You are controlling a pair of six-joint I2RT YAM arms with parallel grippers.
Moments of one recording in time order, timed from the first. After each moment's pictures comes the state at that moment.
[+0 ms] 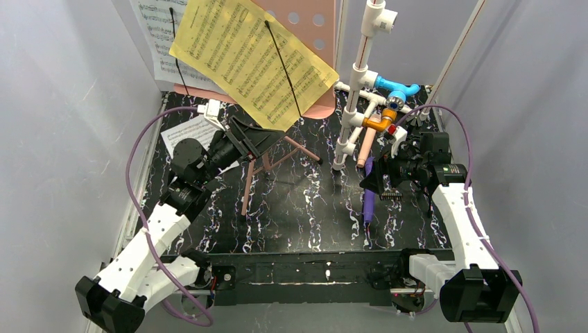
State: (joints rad) left arm -0.49 0.89 0.87 0.20 0.39 -1.04; right arm 0.03 1.03 0.92 -0.74 -0.79 -0.32
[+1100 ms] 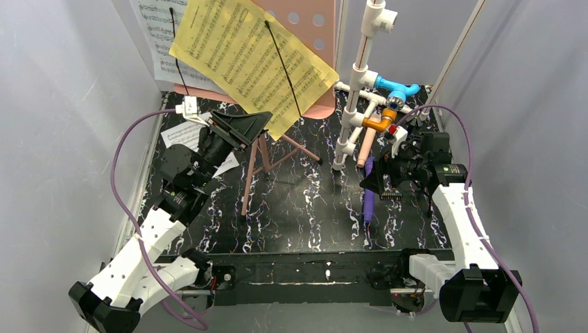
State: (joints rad) left arm -0.55 0.87 0.93 0.28 0.11 -1.05; right arm 0.03 1.03 0.92 -0.74 -0.80 -0.32
